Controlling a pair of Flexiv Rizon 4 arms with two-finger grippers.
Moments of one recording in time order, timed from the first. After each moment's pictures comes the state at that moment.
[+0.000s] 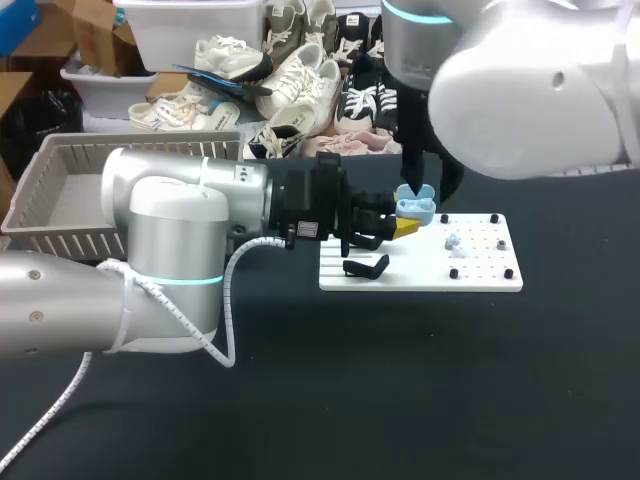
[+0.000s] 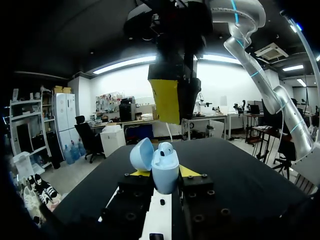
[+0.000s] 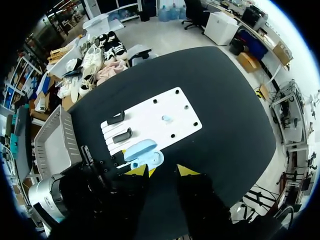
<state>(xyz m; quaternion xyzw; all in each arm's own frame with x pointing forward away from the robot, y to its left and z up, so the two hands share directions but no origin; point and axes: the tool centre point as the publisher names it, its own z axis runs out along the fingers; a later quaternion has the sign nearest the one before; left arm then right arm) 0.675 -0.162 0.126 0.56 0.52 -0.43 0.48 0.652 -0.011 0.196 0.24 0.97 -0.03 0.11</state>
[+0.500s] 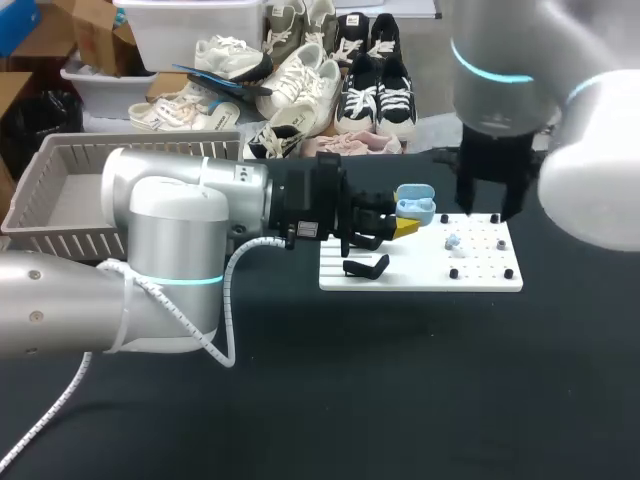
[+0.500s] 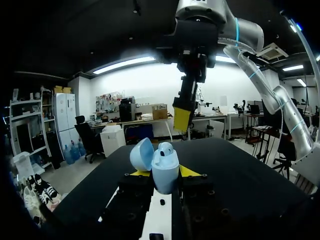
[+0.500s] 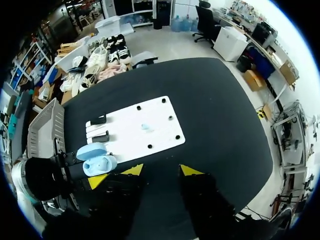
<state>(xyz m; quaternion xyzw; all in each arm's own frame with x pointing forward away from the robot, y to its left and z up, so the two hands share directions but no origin) 0.675 -0.162 0.126 0.56 0.52 -0.43 0.48 0.640 -0.080 0.169 0.17 0.97 -0.04 0.15</state>
